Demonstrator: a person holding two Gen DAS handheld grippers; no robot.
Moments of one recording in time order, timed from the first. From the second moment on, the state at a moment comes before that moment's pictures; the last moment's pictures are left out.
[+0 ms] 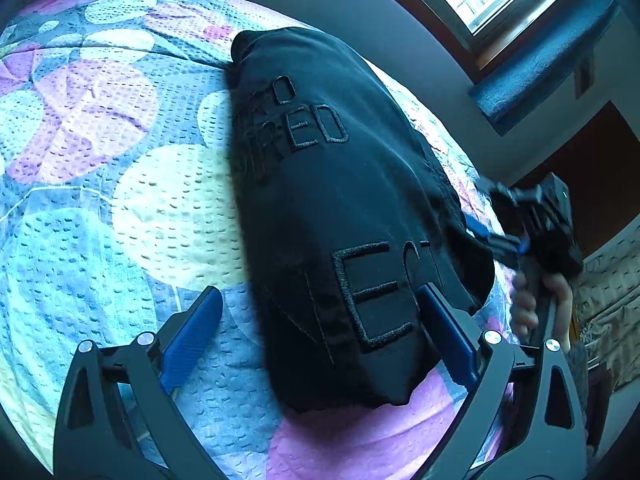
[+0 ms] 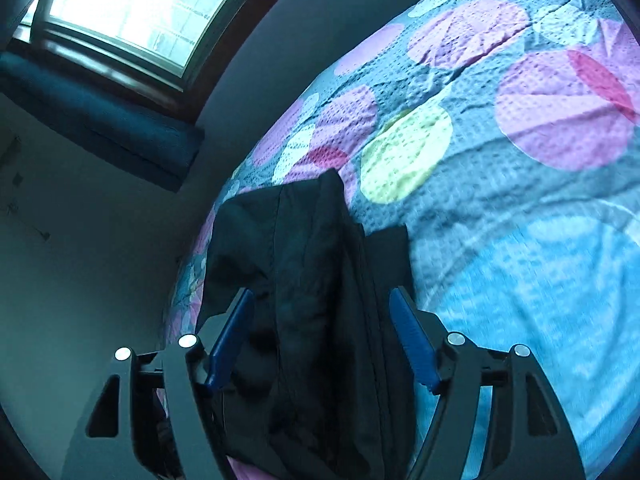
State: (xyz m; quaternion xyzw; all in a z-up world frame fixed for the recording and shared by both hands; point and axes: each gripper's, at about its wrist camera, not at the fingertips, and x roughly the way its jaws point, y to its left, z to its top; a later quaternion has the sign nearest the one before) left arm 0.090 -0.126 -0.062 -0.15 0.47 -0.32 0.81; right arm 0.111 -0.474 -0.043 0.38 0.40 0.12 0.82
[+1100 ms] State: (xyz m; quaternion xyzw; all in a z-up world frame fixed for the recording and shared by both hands) left arm 0.114 -0.147 -0.069 -0.14 0.48 -0.35 0.79; right arm 0.091 -0.445 -0.078 0.36 0.43 0.19 0.81
